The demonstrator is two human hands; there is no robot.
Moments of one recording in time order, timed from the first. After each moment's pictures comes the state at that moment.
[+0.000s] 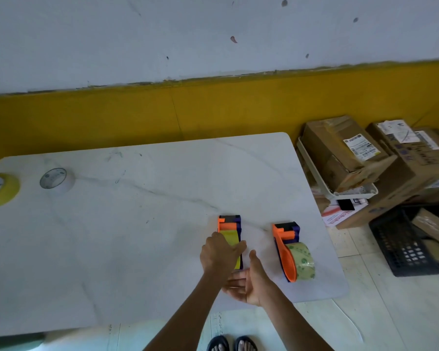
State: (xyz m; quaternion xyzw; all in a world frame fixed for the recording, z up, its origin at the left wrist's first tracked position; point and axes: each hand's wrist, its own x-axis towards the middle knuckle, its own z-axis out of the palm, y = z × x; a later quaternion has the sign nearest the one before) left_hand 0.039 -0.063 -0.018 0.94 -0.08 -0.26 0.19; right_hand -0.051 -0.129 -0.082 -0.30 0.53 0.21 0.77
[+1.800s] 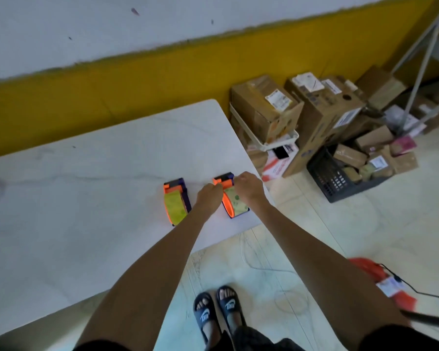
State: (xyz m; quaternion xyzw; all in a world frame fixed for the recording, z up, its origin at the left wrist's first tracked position) left_hand -0.029 -0.142 0.012 0.80 -0.10 -0.46 0.37; right_hand -0.110 -0.226 0.028 -0.72 0.53 -0.03 0.44
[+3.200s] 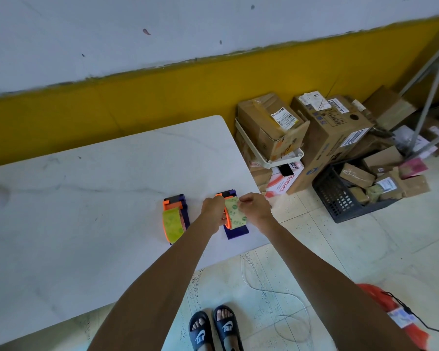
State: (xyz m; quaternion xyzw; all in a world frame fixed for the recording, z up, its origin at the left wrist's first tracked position) left_hand -0.033 -0.172 0.027 0.72 0.09 -0.48 0.50; right_hand -0.122 -0.255 0.003 -0.69 0.51 -0.07 0.51
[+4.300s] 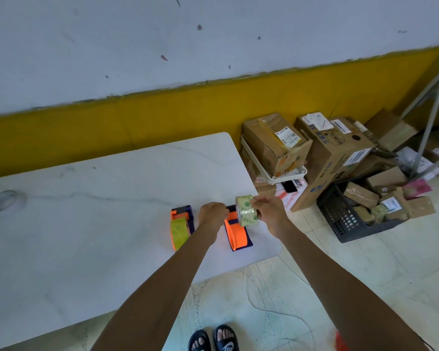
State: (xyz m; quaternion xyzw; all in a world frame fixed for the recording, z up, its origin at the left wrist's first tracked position) left_hand -0.025 -0.150 0.046 0.72 0.02 -0.44 0.53; right_hand -0.130 -0.275 0.032 -0.53 0.49 -0.15 0.68
